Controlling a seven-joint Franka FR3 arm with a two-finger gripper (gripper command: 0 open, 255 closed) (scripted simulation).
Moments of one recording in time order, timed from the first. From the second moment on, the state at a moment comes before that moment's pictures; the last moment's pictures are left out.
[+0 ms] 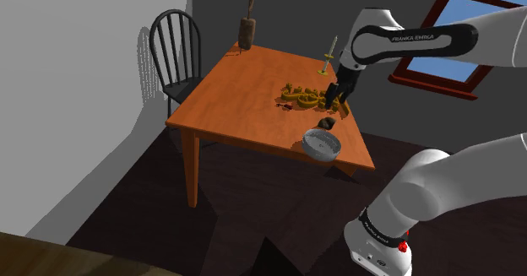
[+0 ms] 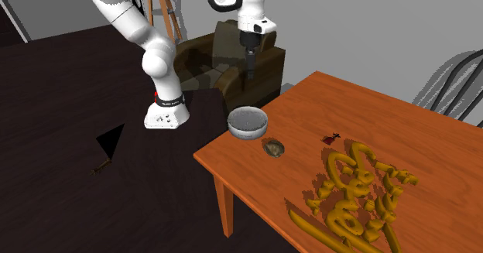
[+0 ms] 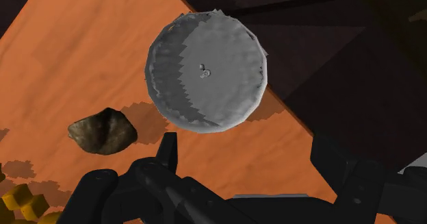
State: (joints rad) arm -0.10 -0.55 -0.32 -2.48 -0.22 1.96 -0.12
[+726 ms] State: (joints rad) arm -0.13 -0.18 -0.48 -2.39 -0.22 2.25 -0.28
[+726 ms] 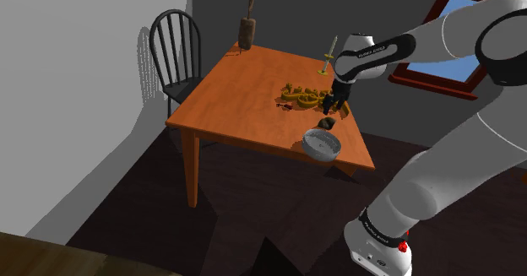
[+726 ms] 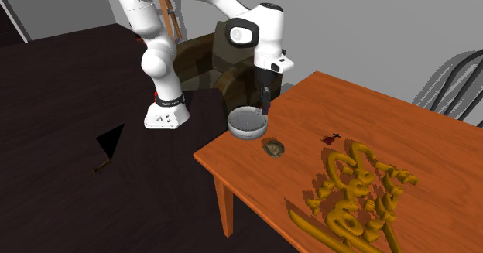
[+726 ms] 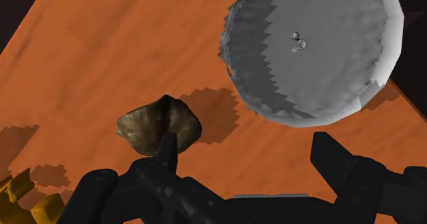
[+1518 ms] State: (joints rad) arm -0.16 0.08 -0.53 -2.33 -0.10 2.44 -0.40
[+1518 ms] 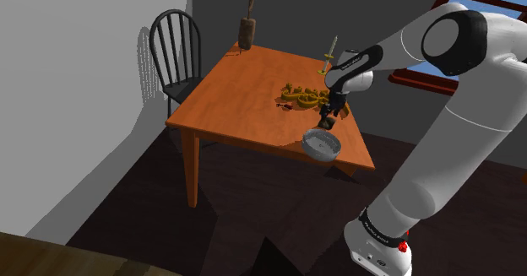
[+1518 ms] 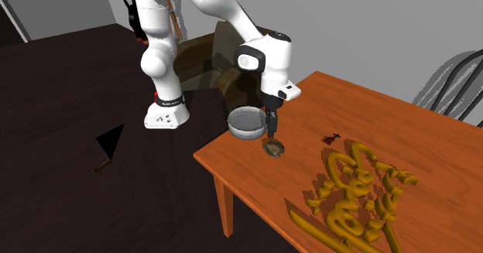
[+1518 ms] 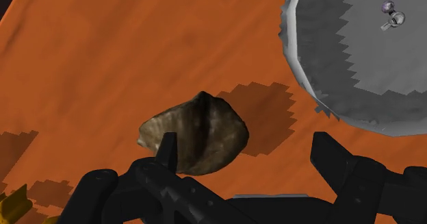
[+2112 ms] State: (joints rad) arm -0.16 0.09 -0.53 -2.33 -0.09 2.45 -0.41
